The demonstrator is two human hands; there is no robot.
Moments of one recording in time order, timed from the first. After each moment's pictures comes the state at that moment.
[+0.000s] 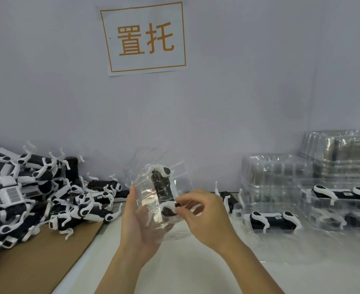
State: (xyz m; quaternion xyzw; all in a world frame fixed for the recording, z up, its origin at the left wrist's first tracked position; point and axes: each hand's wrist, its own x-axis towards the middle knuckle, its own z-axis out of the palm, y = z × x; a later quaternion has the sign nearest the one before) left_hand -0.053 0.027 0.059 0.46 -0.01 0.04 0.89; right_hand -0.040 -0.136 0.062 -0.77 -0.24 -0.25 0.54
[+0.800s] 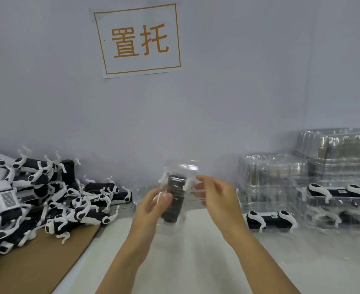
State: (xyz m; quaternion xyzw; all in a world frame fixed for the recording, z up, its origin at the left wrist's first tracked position) left_hand -0.051 0.013 0.065 0.71 -0.13 0.13 0.68; right_hand -0.038 -0.155 0.088 -0.68 -0.07 -0.21 0.70
